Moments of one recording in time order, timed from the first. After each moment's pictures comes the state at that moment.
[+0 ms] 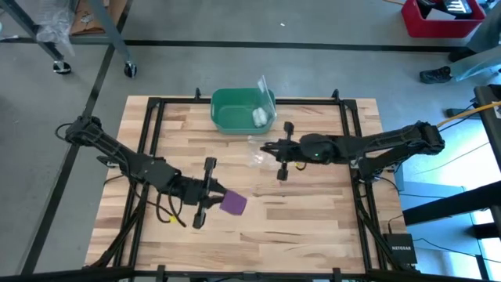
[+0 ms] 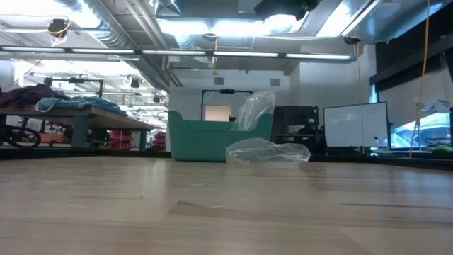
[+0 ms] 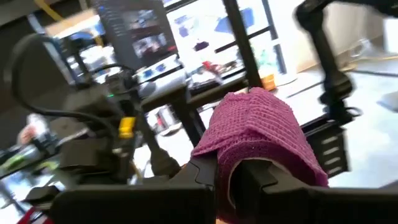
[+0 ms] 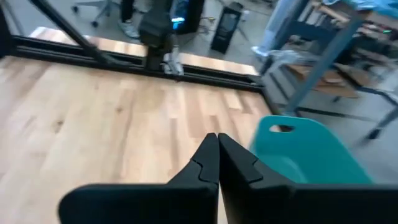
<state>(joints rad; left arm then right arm) -0.51 1.28 1.09 0.24 -0.38 0.39 0.12 1.29 0.98 -0.01 0.30 -0.16</state>
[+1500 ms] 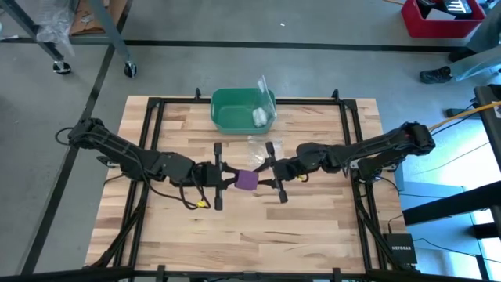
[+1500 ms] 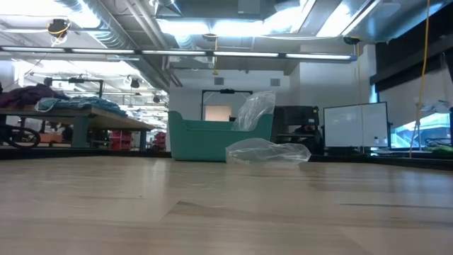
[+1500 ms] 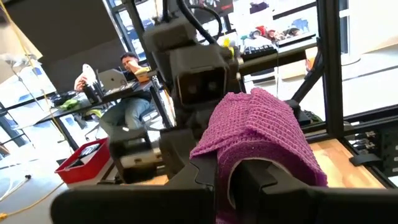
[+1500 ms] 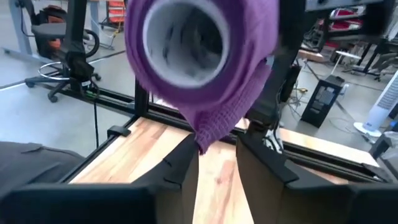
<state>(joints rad) -0.38 1.33 1.09 0.24 -0.48 0.29 0.19 1.42 0.98 0.35 -0.08 -0.18</state>
